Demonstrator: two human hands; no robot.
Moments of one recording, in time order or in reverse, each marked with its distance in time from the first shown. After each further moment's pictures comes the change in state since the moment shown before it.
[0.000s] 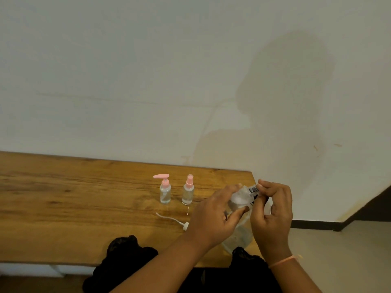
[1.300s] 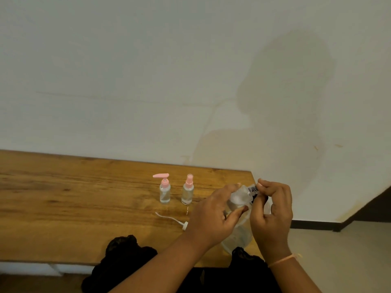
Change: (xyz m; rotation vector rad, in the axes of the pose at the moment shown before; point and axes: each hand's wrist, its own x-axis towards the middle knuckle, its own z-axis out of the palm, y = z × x) left_hand 0.000 0.000 0.000 -0.019 0.029 -0.004; right_hand 0.002 -0.001 0.000 -0.029 -0.004 -0.007
